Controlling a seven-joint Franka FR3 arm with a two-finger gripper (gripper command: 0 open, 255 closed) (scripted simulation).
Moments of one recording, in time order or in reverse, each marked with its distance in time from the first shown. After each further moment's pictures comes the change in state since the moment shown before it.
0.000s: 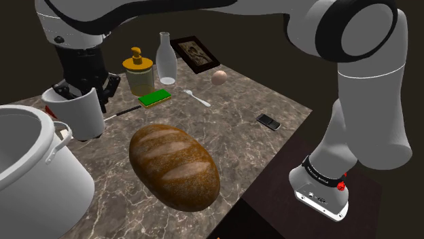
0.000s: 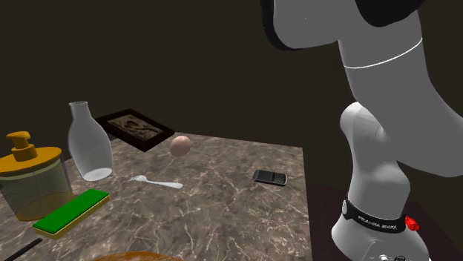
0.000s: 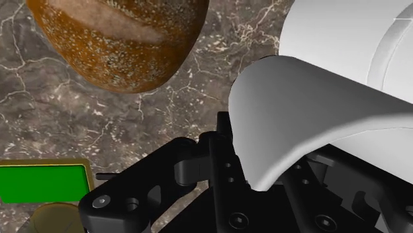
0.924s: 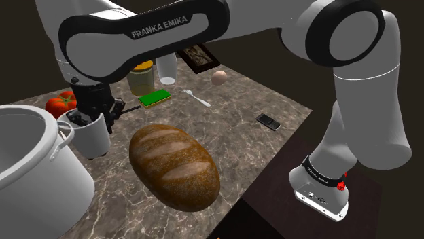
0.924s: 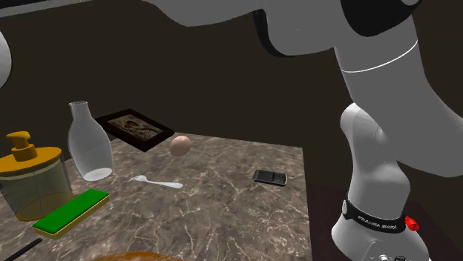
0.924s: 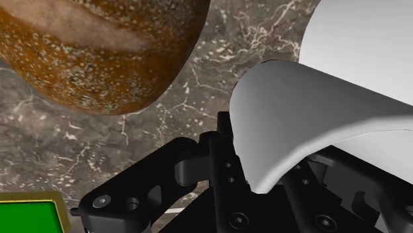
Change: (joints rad) arm -0.001 0.045 -0.007 -0.129 -0.006 0.168 -0.002
